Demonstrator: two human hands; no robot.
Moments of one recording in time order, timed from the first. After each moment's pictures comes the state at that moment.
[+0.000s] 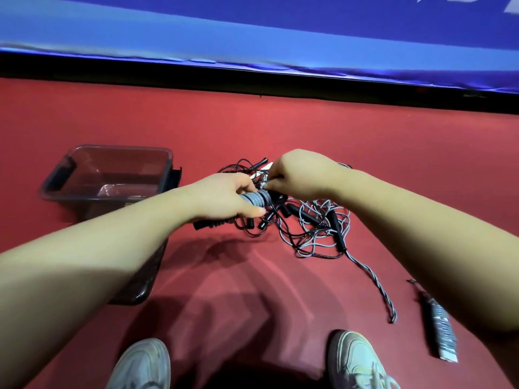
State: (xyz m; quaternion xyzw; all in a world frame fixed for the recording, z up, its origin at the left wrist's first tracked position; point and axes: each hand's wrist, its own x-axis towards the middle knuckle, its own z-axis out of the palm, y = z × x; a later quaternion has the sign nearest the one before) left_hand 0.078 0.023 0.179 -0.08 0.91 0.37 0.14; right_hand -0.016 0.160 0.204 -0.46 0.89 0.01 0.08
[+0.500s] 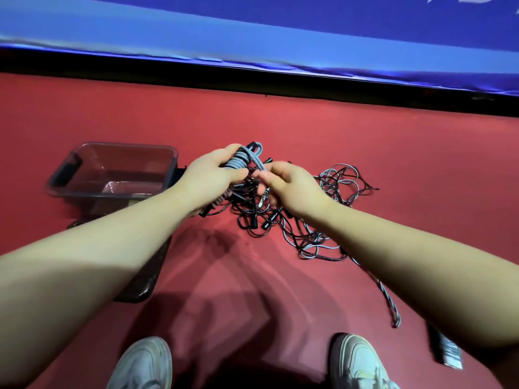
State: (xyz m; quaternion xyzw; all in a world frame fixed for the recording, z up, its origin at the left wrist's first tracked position) left_hand 0.071 0.003 0.166 -0.16 0.82 0.55 -0.07; right_hand 0.000 0.153 0.153 -0.31 0.79 -0.49 0.20
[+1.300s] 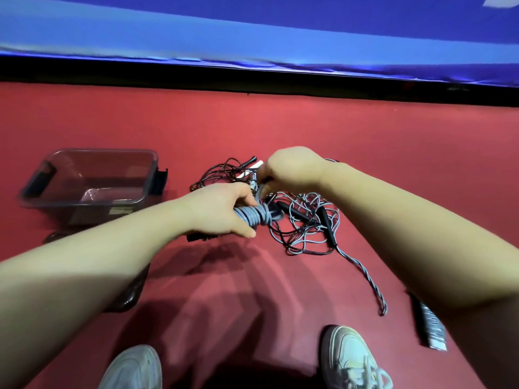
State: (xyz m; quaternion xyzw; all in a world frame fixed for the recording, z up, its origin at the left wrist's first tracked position) left_hand 0.077 0.039 0.175 -0.01 0.95 0.28 0.14; right_hand -0.036 0.166 0.196 -0.52 0.85 0.11 0.05
